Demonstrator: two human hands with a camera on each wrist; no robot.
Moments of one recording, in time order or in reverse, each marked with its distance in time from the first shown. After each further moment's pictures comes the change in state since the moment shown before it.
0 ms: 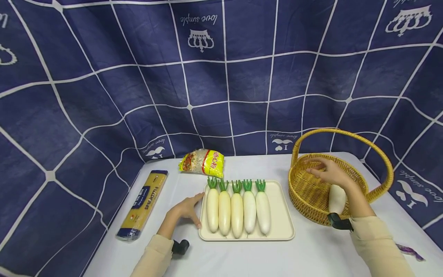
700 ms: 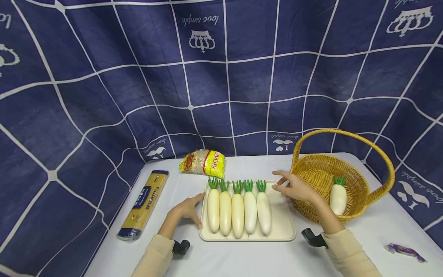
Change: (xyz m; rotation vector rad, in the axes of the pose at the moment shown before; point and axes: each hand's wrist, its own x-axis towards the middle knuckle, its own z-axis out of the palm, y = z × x) left_hand 0.000 0.000 0.001 -0.010 0.007 0.007; right_hand 0.003 -0.056 0.084 0.092 -0.136 -0.183
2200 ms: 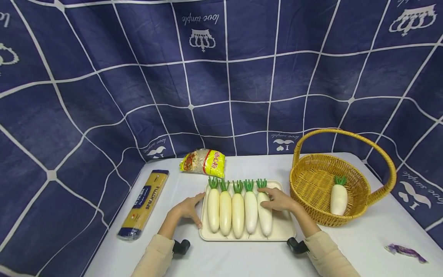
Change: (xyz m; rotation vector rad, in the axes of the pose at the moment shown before) left_hand 0.000 0.000 0.000 -0.002 -0.004 0.006; right_hand 0.023 0.038 0.066 -0.110 -0.105 -0.041
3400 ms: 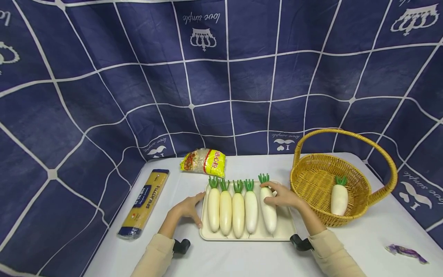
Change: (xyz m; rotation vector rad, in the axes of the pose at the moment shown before) left_hand 0.002 -0.003 0.001 -0.005 -0.002 0.021; right_hand -0.005 -0.012 -0.020 0.122 0.023 0.002
